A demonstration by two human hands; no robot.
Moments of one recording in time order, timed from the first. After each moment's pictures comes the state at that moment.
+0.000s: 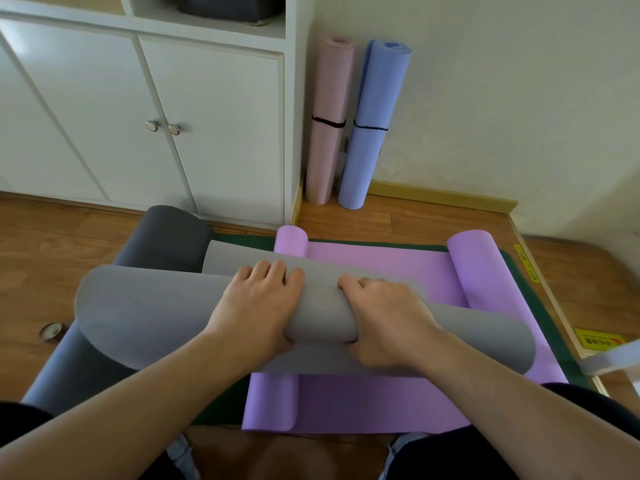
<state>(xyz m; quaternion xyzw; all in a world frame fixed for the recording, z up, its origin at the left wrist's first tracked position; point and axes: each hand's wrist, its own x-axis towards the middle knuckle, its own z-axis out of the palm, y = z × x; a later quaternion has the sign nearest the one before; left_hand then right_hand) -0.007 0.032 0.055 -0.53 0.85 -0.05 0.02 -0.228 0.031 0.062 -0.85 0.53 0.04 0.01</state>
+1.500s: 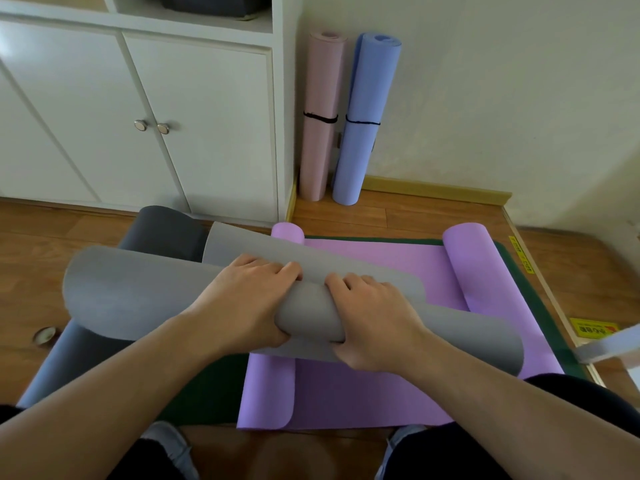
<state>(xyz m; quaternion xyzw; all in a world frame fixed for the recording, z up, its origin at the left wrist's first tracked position) 0.002 0.019 0.068 -0.47 0.88 0.02 -0.02 -0.222 0.041 0.055 -0.85 0.52 0.02 0.00</state>
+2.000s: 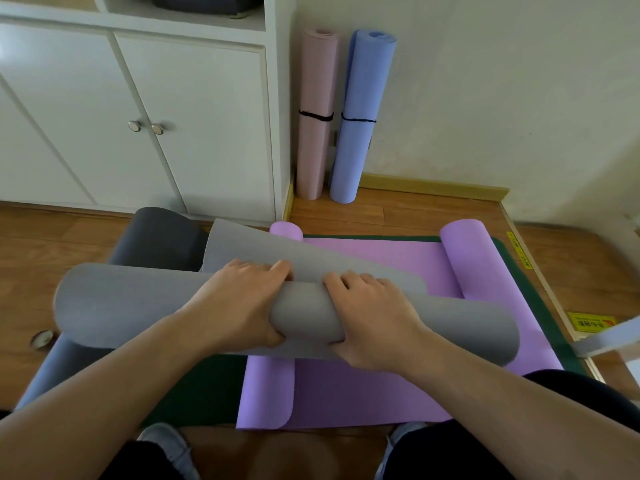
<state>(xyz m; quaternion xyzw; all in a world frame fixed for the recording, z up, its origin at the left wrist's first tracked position) 0.003 0.016 0.069 -0.49 0.87 0.07 0.00 -0.225 0.039 0.051 -0.85 0.52 0.03 0.00</state>
